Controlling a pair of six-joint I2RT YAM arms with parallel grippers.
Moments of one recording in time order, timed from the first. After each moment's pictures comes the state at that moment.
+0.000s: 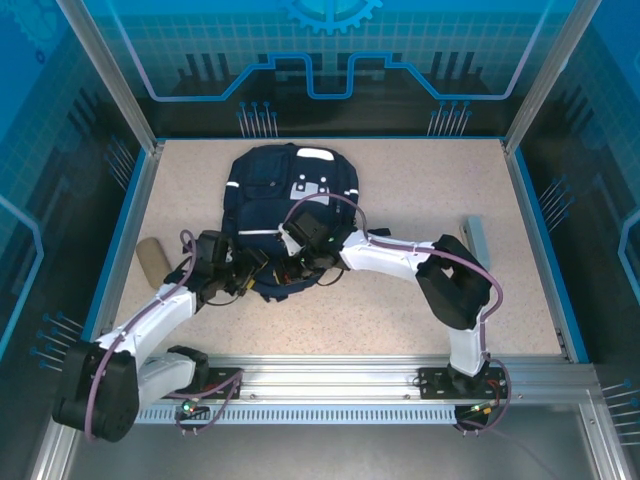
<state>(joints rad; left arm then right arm) -0.22 1.09 0.50 -0.28 0.30 -1.17 0.91 1.93 1.37 -0.41 -0.36 0.58</state>
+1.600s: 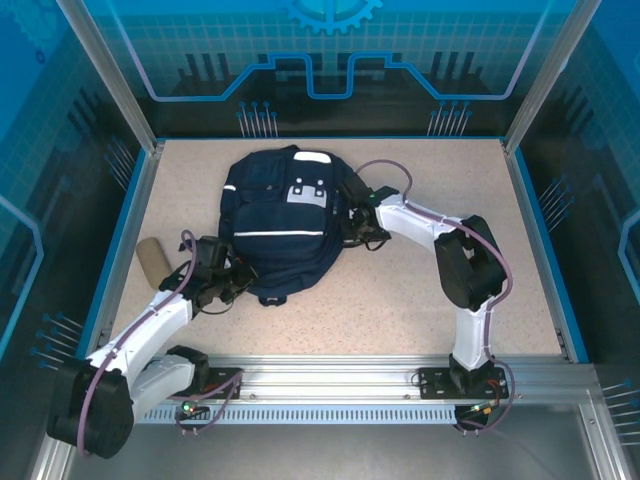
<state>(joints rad) -0.24 0.99 0.50 -0.45 0.21 -0.95 0.56 1.96 1.45 -0.75 0.07 0.48</state>
